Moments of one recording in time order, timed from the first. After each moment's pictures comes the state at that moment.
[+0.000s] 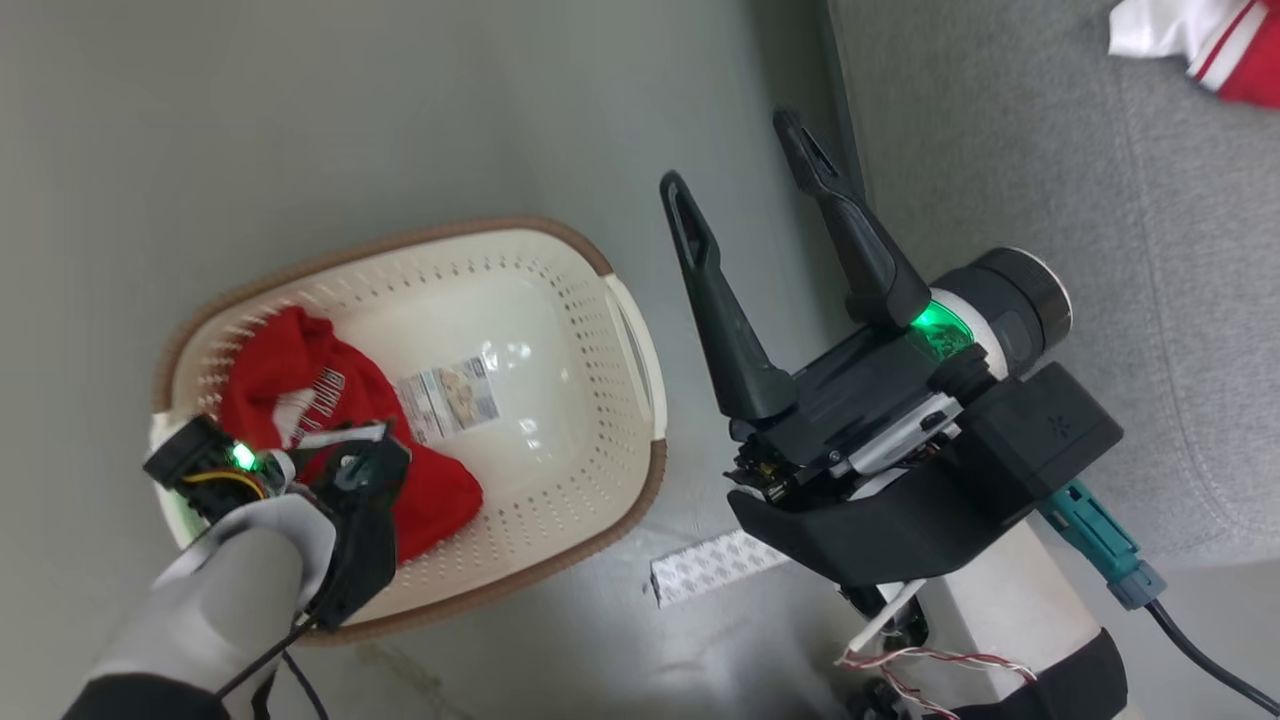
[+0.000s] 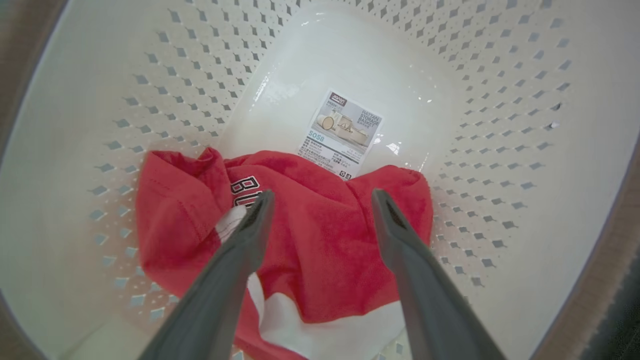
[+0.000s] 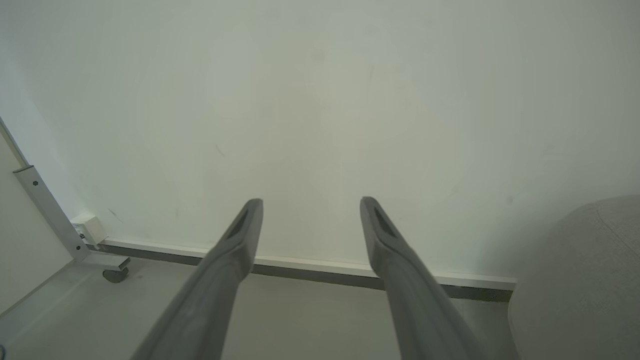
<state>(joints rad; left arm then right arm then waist) -0.94 0.19 -0.67 1.13 0.12 -0.11 -0.16 -0.56 -0.06 0.55 -0.17 0.12 0.13 -0.26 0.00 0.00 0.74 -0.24</state>
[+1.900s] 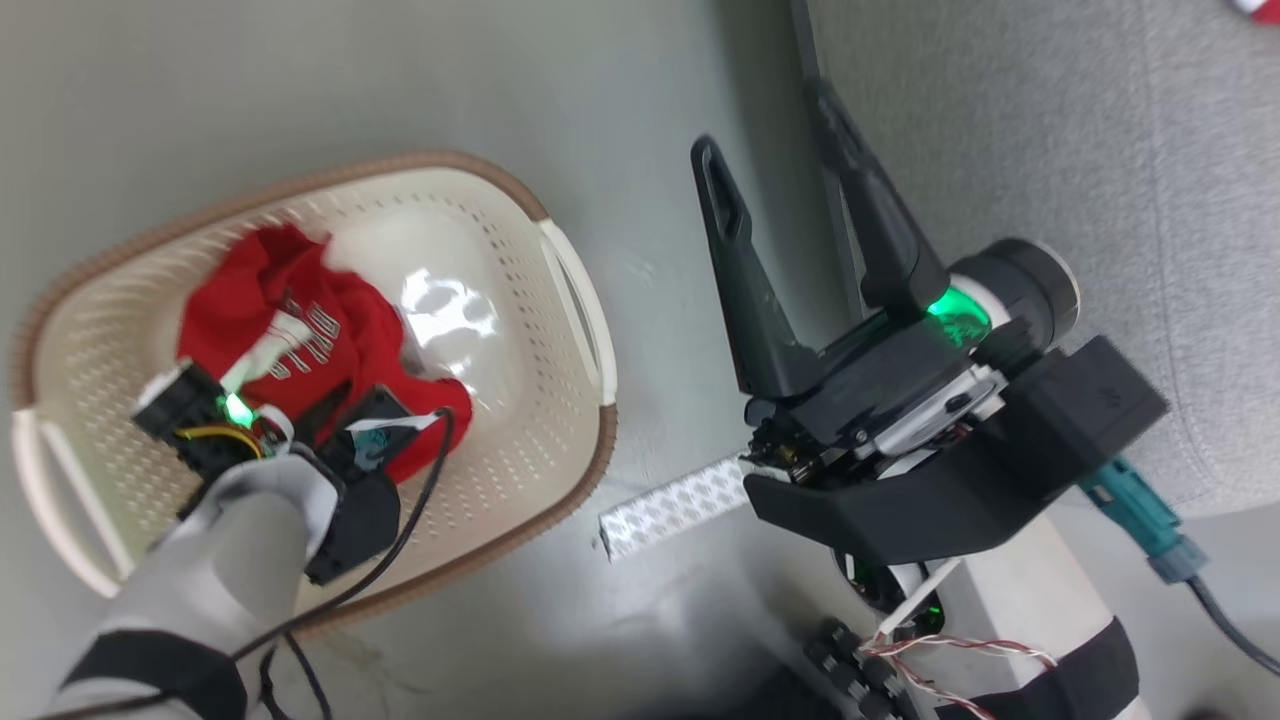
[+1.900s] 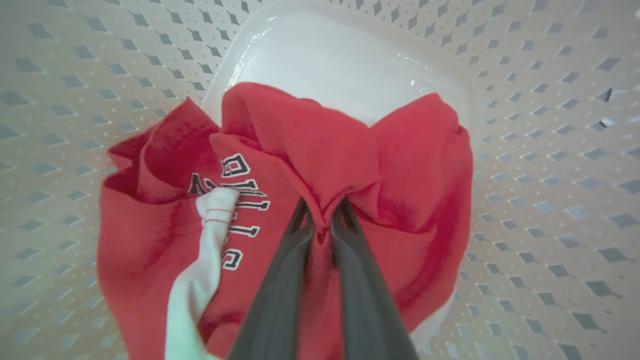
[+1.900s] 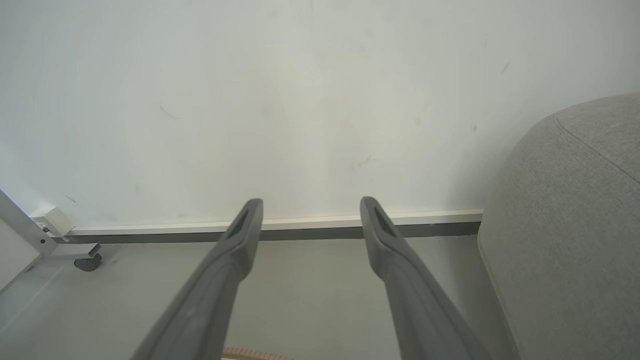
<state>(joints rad) -1.05 0.16 -0.81 1.24 0.11 0.05 -0.20 -0.57 -0.05 0.53 -0.17 0.22 0.13 -0.26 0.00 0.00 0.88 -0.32</state>
